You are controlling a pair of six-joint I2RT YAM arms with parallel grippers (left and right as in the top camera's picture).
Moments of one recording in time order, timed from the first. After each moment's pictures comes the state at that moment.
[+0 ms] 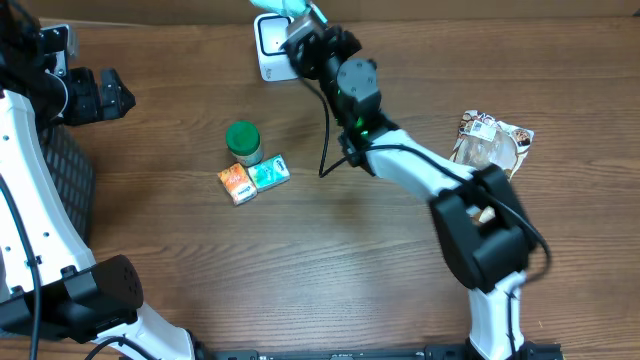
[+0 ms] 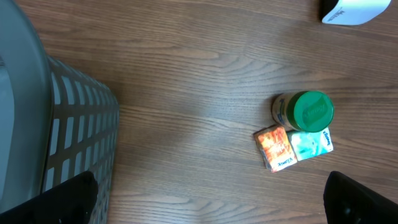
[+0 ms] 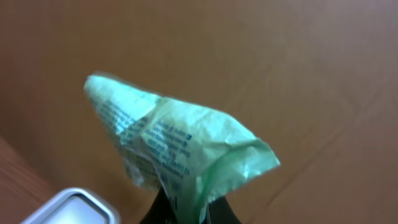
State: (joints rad) left arm 0.36 1.86 2.24 -1.56 0.14 0.14; right arm 0.55 2.13 1.44 0.88 0.18 -0.70
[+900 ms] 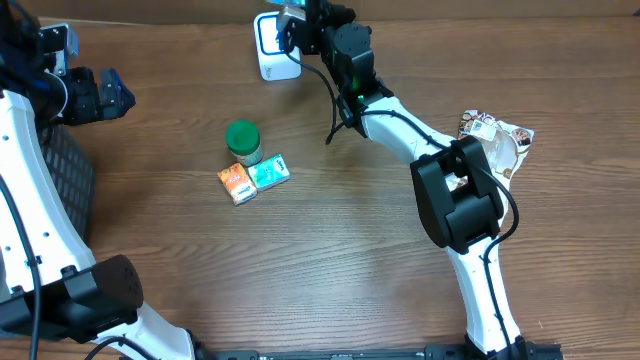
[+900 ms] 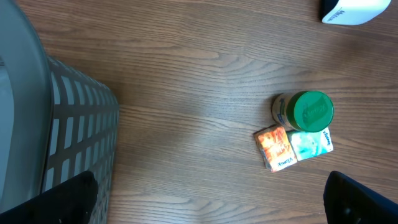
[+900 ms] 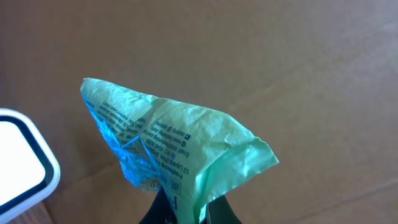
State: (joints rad) left arm 0.36 1.86 2.25 -1.56 0.14 0.14; right arm 0.46 2.41 1.85 0.65 0.07 -1.06
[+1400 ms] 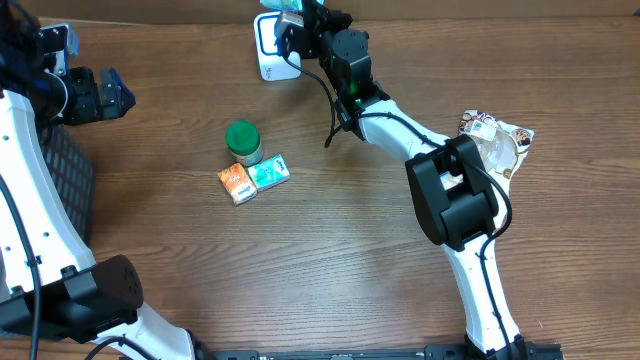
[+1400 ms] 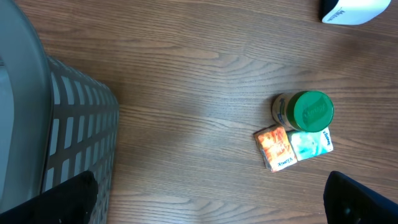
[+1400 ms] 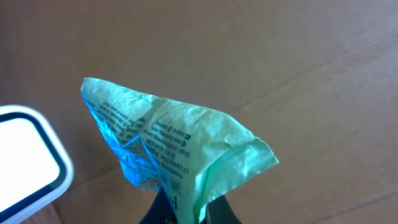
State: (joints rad) left arm 0.36 1.86 2.25 -1.56 0.14 0.14; right arm 0.46 2.45 1.85 0.68 0.06 -1.07
